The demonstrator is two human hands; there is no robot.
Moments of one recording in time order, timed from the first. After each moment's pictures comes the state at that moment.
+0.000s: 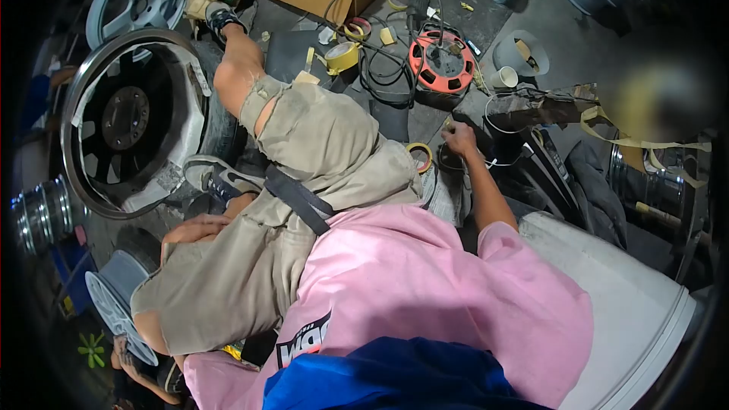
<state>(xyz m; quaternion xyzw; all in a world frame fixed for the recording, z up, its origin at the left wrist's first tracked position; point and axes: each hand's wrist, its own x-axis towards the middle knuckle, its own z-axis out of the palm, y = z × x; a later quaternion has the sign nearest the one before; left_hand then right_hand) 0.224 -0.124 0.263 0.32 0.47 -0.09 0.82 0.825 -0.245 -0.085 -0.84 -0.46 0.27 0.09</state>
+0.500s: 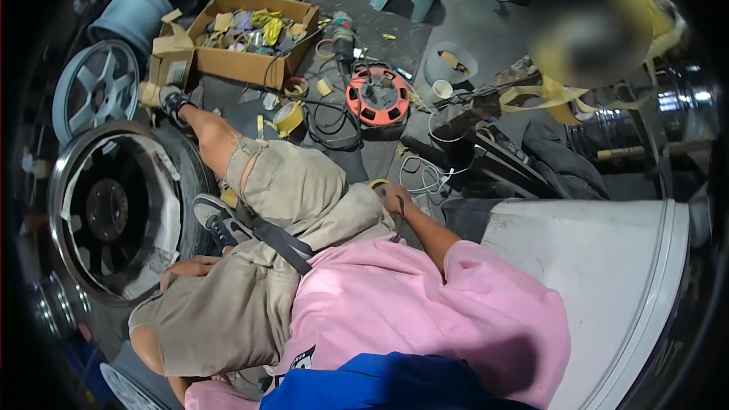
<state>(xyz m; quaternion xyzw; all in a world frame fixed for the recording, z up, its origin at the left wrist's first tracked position) 0.253 -0.071 0.218 0.42 0.45 -0.14 0.78 0.723 -0.298 -0.104 -0.83 -0.44 0.35 0.04</state>
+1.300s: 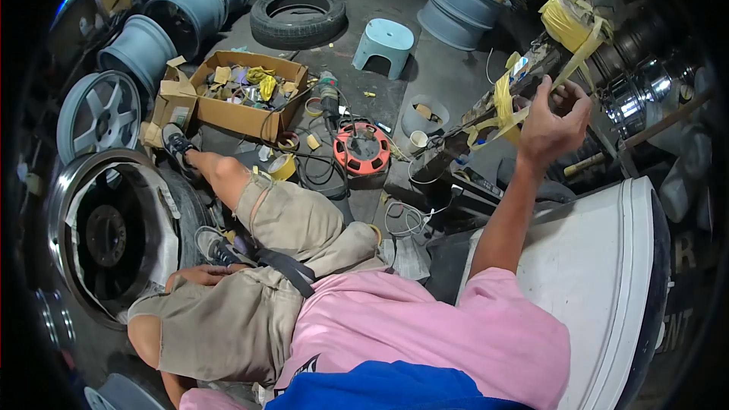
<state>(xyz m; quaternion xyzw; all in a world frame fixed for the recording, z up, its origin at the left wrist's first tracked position) 0.243 -0.060 0.181 0.51 0.44 -0.15 0.73 0.805 -0.238 0.423 -0.69 -0.28 -0.53 0.40</state>
